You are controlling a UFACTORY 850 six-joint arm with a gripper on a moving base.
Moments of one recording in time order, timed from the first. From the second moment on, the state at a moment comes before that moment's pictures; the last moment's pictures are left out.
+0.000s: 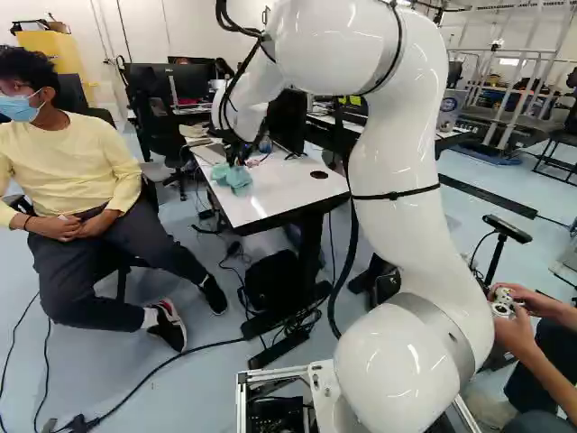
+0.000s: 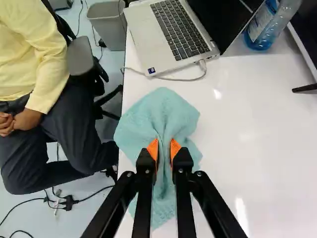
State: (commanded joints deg) arm 21.4 -29.8 -79.2 3.5 -10.4 0.0
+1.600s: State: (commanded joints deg) arm 21.4 -31.6 -79.5 3.5 -14.8 0.0
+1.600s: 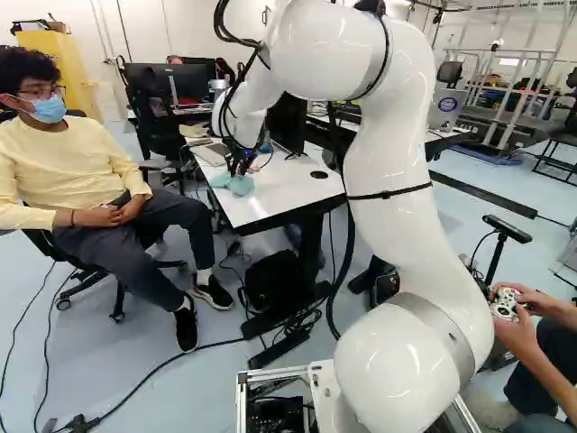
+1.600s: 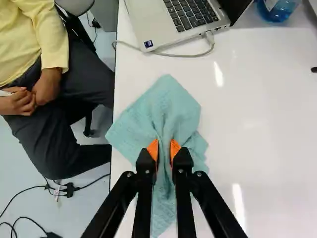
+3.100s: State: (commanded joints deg) arm 23.9 -40.0 -91.2 3.5 -17.1 0.0
